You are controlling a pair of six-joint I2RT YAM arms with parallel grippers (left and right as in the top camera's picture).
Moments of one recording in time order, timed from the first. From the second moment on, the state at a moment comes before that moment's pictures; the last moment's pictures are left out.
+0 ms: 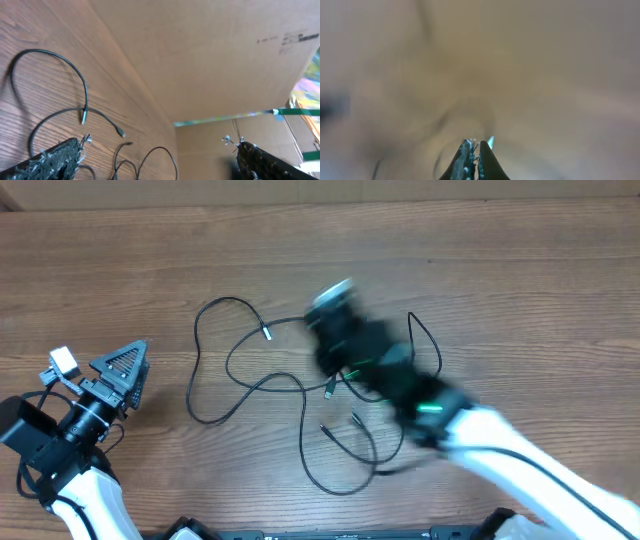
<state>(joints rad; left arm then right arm) 0.82 1.12 0.57 0.05 1.29 -0.78 0.74 1.31 1.01 0.03 0.07 0.16</state>
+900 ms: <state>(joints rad) 0.82 1.12 0.57 0.05 1.31 -0.78 0.32 1.41 1.03 -0.36 -0.59 0.04</state>
